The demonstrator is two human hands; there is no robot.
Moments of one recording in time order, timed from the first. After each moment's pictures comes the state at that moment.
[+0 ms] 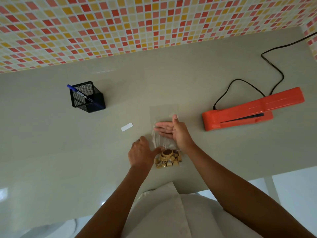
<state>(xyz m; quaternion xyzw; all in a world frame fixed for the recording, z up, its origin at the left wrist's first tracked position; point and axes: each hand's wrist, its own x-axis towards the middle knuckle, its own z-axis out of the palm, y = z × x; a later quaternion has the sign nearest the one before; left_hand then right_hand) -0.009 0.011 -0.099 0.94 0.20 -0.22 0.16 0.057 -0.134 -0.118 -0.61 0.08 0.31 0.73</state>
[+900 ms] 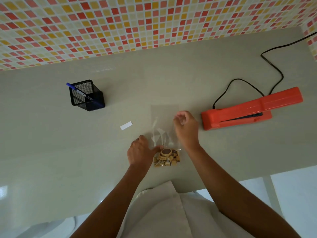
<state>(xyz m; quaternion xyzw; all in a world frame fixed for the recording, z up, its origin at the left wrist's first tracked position) -0.009 0.012 -0.096 0.94 0.20 -0.21 0.18 0.062 -0.143 -0.095 -0.86 0.13 0.05 0.49</state>
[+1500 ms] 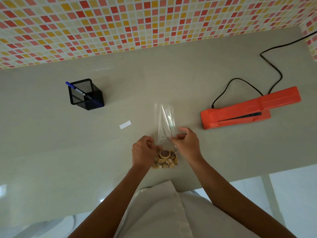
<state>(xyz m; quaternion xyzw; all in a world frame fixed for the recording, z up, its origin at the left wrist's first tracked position) -0.017 0.004 -0.089 0.86 0.25 -0.16 0.41 0.020 -0.156 -0.091 -0.82 0.23 0.21 0.48</state>
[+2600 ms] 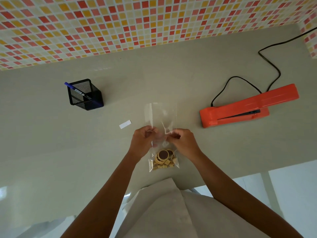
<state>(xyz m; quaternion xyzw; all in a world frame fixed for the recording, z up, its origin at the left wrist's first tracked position) 0.016 0.020 -0.082 0.70 0.25 -0.22 0.64 0.026 -0.158 -0.099 -0.83 0.09 0.25 0.49</state>
